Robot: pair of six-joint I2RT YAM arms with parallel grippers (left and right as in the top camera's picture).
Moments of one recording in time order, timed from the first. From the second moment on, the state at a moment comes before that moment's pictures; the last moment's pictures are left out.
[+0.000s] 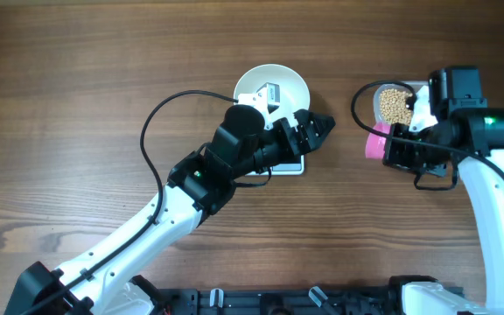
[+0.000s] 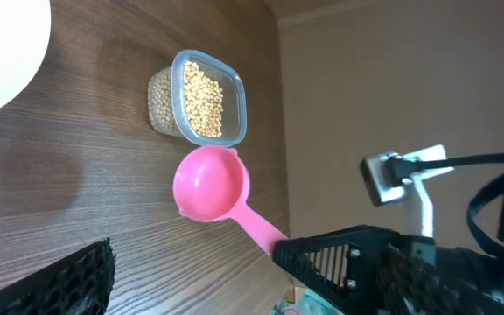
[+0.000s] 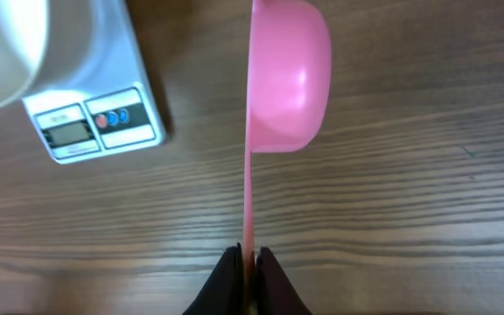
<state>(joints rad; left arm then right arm) -0.71 1.38 0.92 0.07 0.33 -1.14 0.01 1.36 1.31 -1.33 -0.17 0.26</state>
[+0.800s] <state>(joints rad) -0.71 1.38 0.92 0.05 0.33 -1.14 0.01 1.50 1.31 -1.33 -0.15 0.23</state>
